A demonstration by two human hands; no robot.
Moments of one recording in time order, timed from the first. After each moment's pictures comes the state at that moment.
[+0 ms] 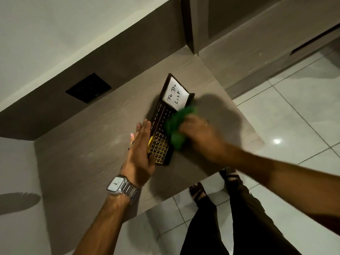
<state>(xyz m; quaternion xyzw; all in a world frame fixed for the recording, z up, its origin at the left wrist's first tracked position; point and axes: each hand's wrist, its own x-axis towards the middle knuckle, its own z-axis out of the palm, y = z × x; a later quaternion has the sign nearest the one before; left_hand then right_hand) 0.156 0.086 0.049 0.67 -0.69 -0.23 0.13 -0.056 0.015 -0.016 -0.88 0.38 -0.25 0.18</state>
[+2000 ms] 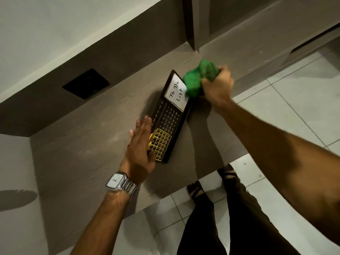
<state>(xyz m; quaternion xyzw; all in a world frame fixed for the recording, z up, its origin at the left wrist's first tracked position) 0.164 0.085 0.039 0.65 -0.71 -0.22 0.14 -0.060 -0.101 0.005 -0.41 0.72 -0.39 0.39</state>
